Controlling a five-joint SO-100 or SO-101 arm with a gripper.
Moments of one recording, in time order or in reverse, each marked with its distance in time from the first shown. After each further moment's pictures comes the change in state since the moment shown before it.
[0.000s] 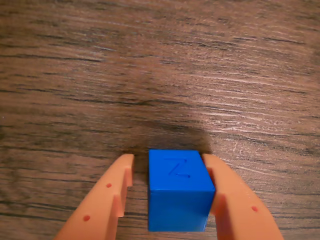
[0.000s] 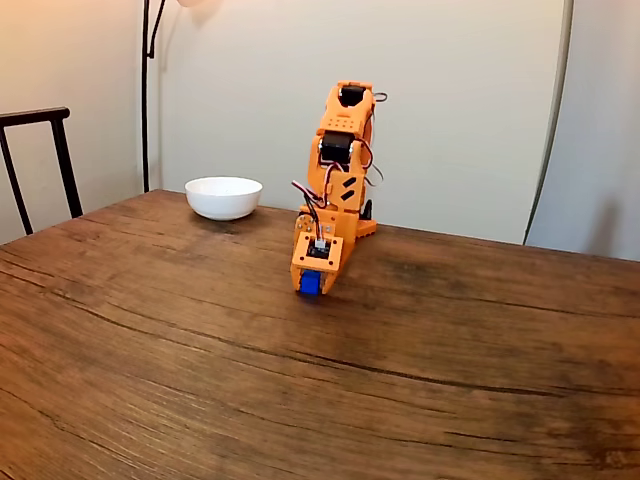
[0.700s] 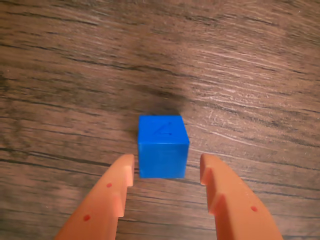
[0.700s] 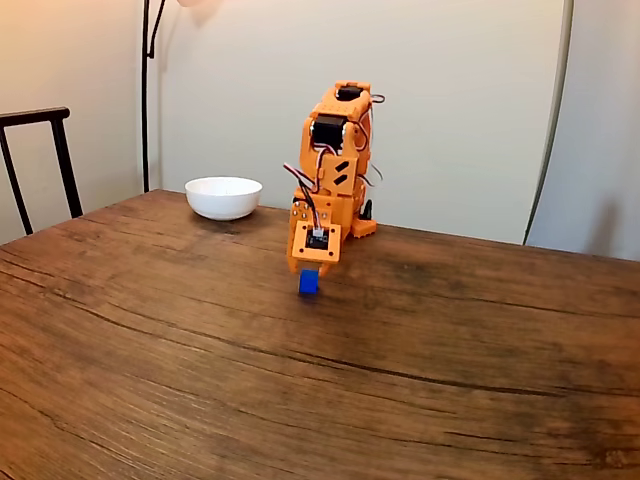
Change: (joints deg) arm 1.8 -0.8 -12.0 15.7 6.5
